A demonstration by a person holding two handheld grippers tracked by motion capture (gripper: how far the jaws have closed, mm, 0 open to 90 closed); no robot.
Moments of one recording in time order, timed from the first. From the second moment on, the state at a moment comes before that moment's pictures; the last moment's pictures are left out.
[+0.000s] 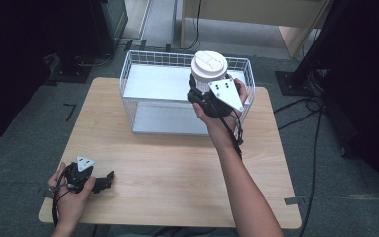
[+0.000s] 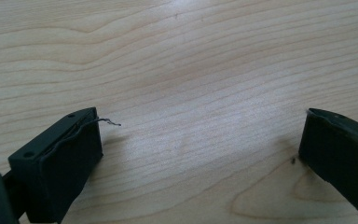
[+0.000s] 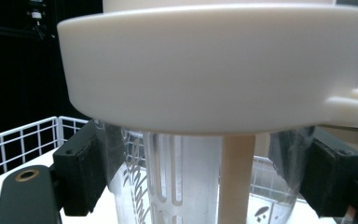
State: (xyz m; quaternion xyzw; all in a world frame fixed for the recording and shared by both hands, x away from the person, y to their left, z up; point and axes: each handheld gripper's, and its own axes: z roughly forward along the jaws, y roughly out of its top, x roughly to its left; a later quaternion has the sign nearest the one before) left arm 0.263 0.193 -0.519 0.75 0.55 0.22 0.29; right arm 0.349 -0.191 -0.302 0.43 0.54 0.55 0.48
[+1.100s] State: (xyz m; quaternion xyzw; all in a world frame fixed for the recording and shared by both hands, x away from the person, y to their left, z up) left arm 0.263 0.193 -0.519 0.75 0.55 0.22 0.29; right arm 0.443 -0.197 -0.298 0.48 0.52 0.55 0.44
